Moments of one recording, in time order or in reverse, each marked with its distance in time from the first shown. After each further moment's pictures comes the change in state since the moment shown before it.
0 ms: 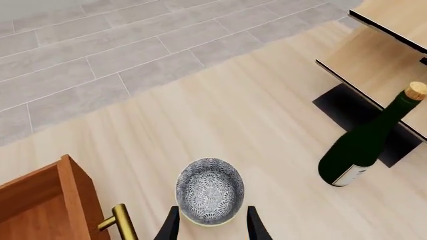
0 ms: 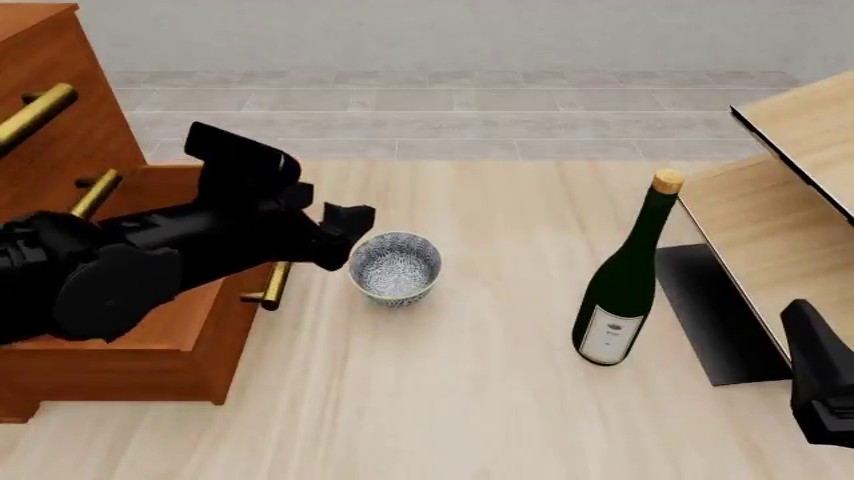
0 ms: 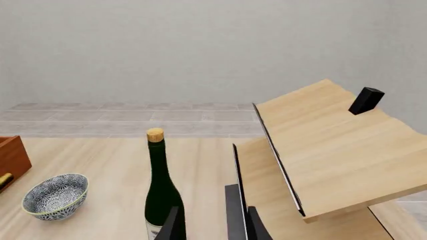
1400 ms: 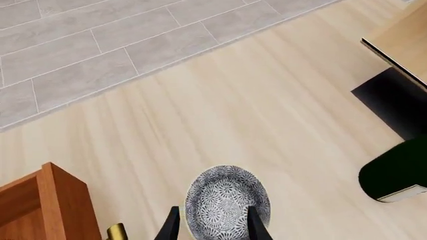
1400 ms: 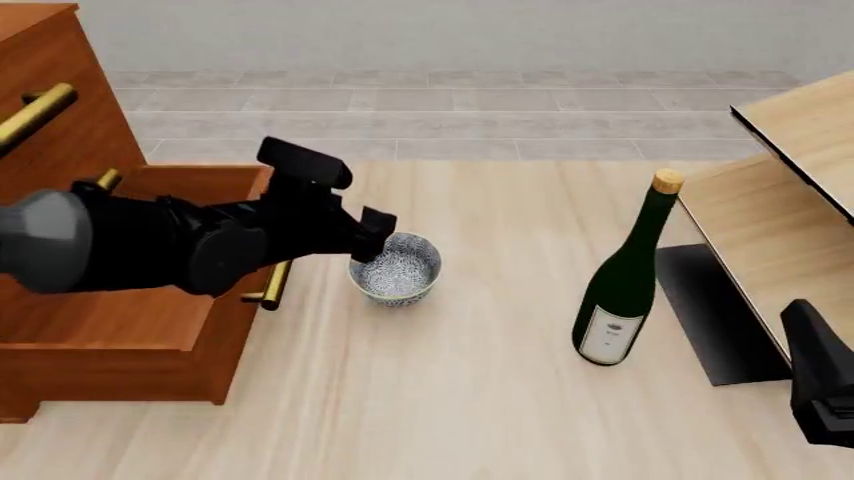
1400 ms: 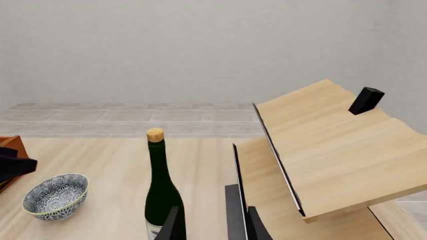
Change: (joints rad) left arm 0.047 0.317 -0.158 -0.048 0.021; right arm 0.000 0.000 0.000 0.000 0.000
